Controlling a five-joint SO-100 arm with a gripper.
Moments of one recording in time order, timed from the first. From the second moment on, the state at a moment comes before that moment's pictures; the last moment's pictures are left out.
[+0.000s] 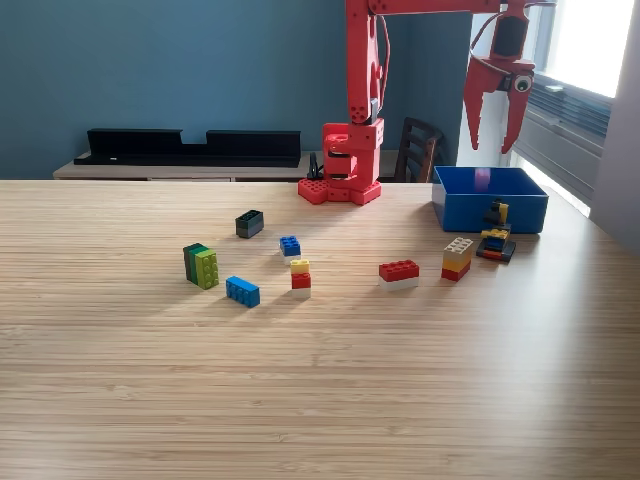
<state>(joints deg) -71.5 95.6 87.6 93.3 -1.6</state>
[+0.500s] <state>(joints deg) -56.6 95.6 86.7 93.3 -0.7</state>
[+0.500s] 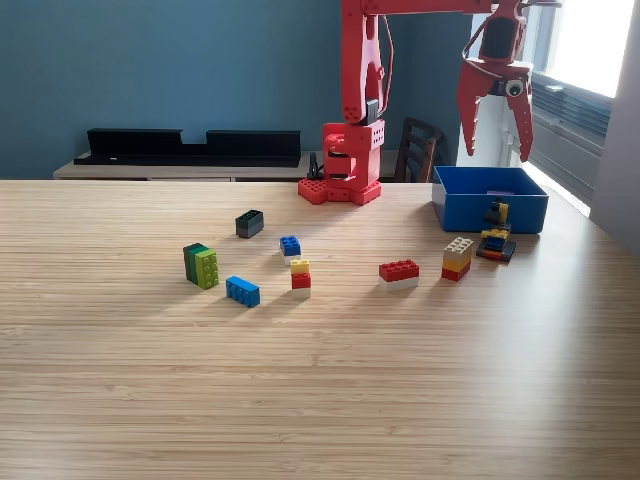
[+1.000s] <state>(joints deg) -31.6 95.6 79.8 93.3 5.1</state>
